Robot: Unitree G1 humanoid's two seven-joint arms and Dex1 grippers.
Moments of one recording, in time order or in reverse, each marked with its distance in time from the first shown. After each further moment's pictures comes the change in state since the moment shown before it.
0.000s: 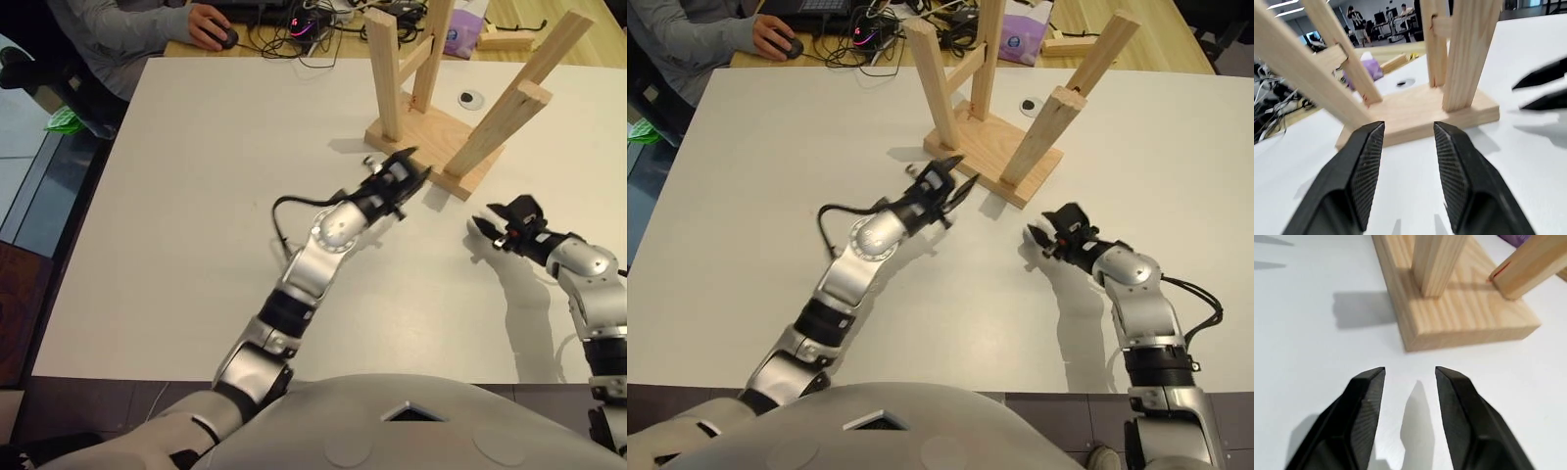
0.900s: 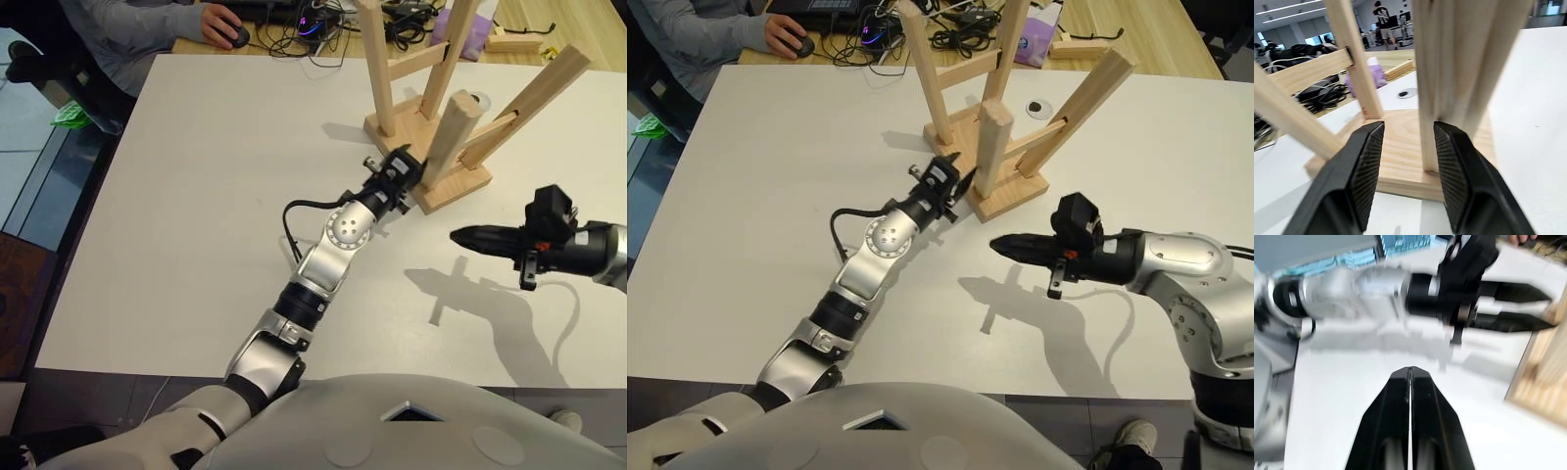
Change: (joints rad) left arm -0.183 -0.138 -0.077 0.314 0.001 -0.146 0.119; right arm 0.202 -0.355 -0.095 -0.595 0.450 0.449 0.499
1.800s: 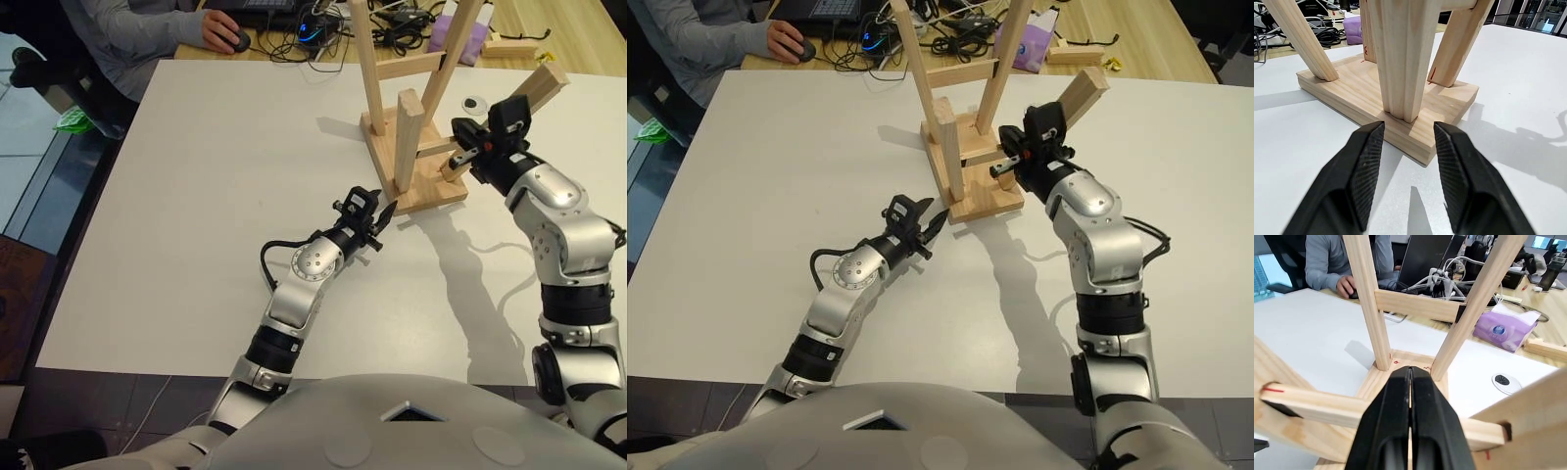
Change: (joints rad) left arm 0.303 0.110 0.109 -0.315 -0.177 0.207 -0.103; right arm -0.416 0.588 0.121 0.305 -0.319 -0.073 -0.772
